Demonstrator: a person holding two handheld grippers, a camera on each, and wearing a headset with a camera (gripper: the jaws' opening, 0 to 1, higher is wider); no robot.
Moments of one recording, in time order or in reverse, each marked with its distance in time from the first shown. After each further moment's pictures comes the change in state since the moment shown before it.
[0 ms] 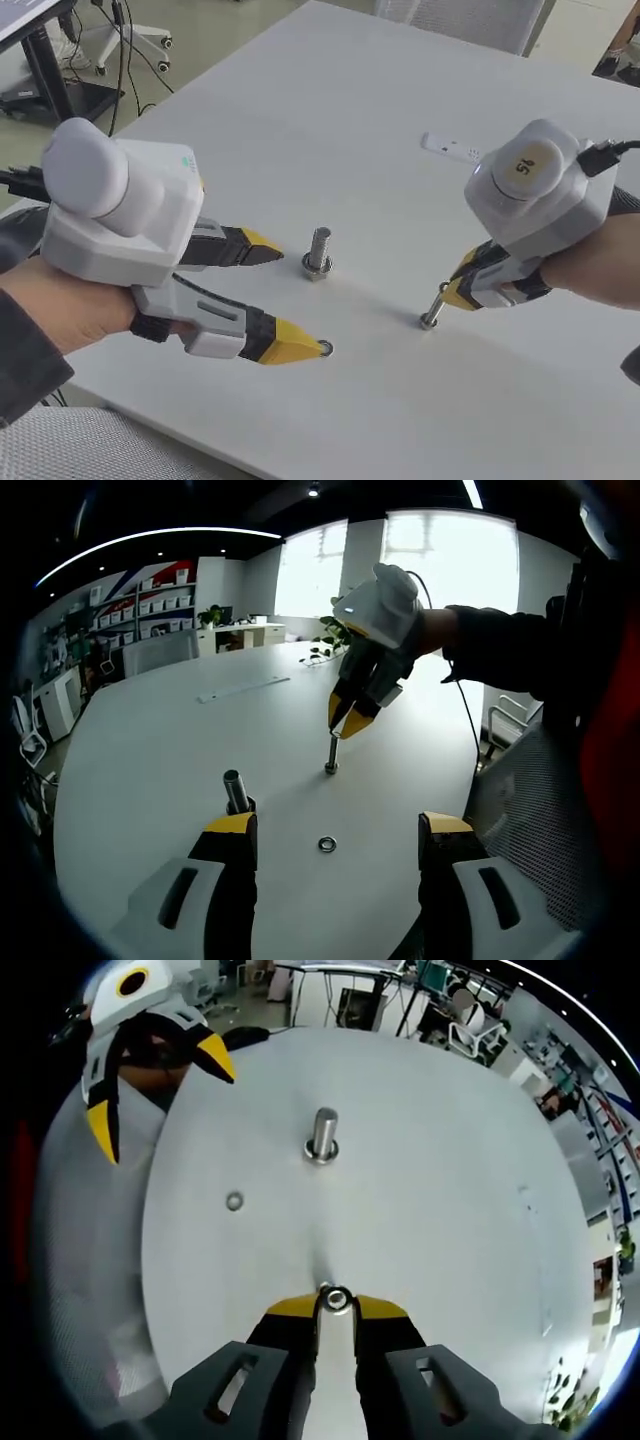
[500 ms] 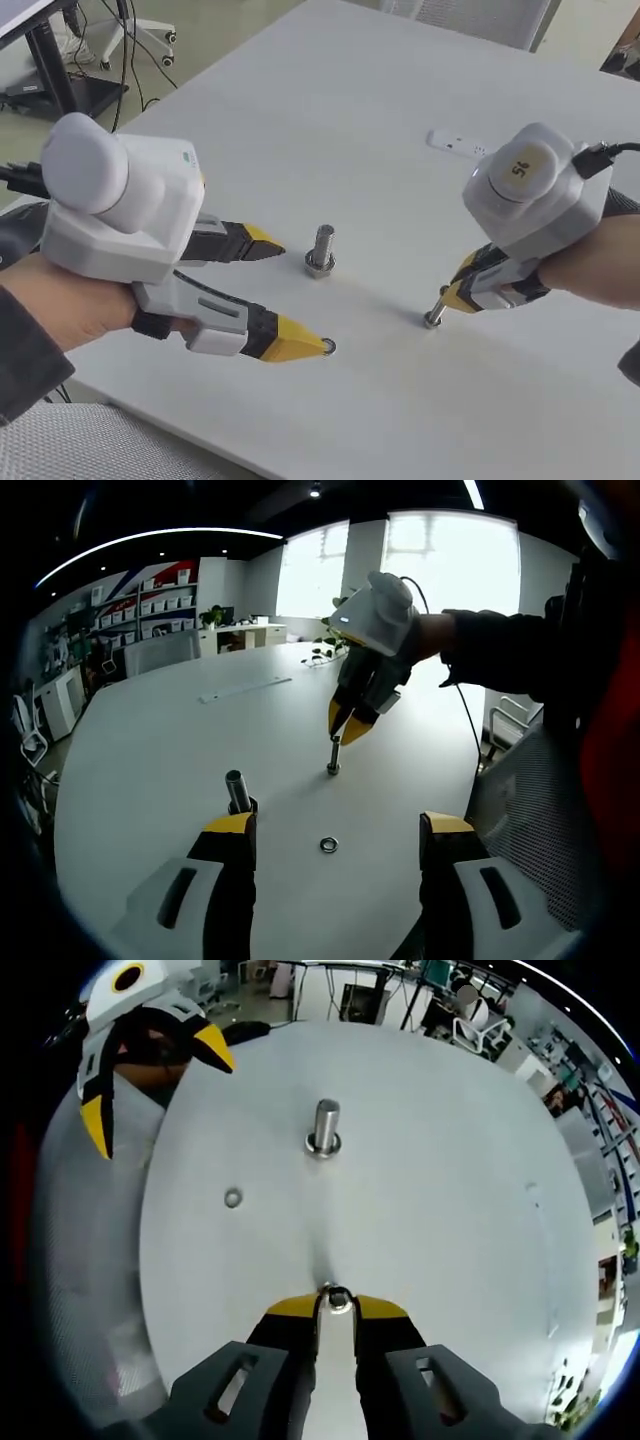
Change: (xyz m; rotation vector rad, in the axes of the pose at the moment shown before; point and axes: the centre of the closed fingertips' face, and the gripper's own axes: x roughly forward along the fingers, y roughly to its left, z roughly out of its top) left arm 0.001 0.001 0.001 -0.004 -0.005 0.005; right arm 0.008 0.000 -0.003 0.004 0.016 0.024
